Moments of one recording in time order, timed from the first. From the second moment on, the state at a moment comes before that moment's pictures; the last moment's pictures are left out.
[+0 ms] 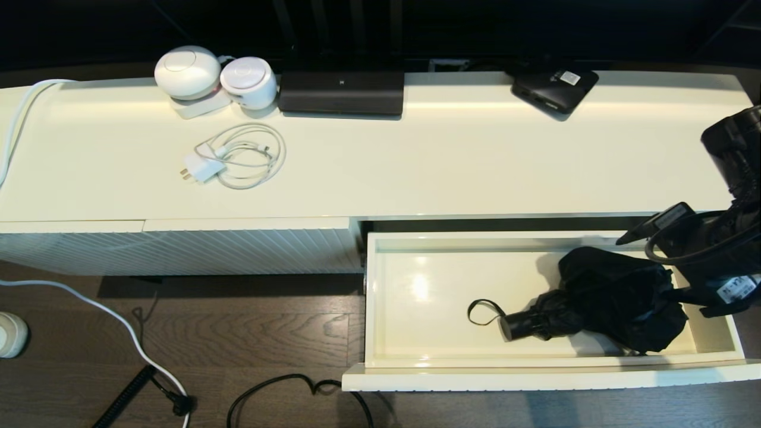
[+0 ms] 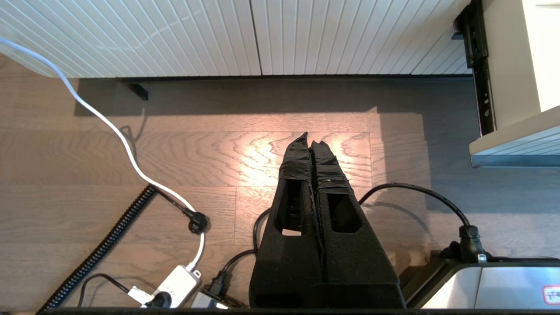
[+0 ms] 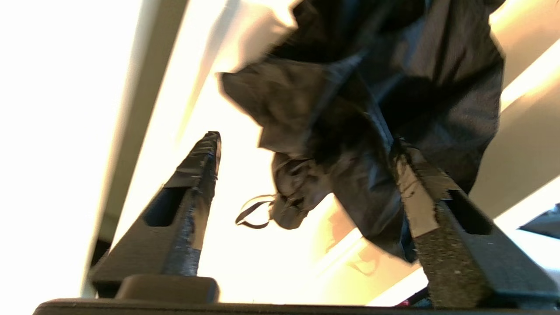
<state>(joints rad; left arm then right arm) 0.00 0.00 0.00 -0.01 0.00 -0.01 0.19 1.52 -1.27 0.59 -0.20 1.24</state>
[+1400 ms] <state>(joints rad) 0.00 0.00 0.00 -0.01 0.00 -0.01 0.17 0.85 -0.80 0.74 -0.09 0.25</state>
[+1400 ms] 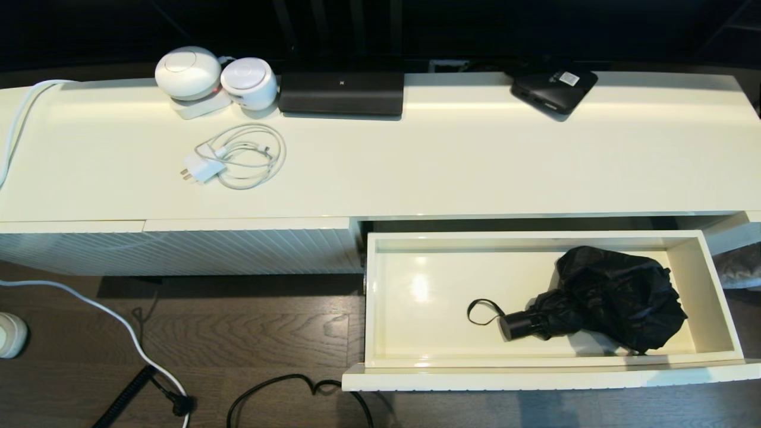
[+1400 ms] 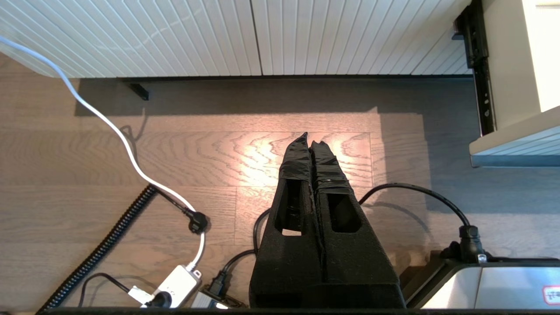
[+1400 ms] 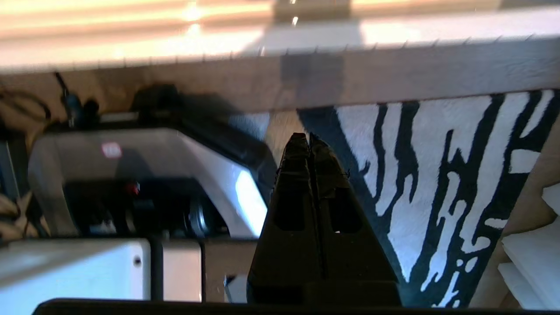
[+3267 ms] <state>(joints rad) 0.00 0.00 0.00 -0.01 0.00 -0.01 0.23 1.19 -0.24 -0.30 0.23 -0.11</state>
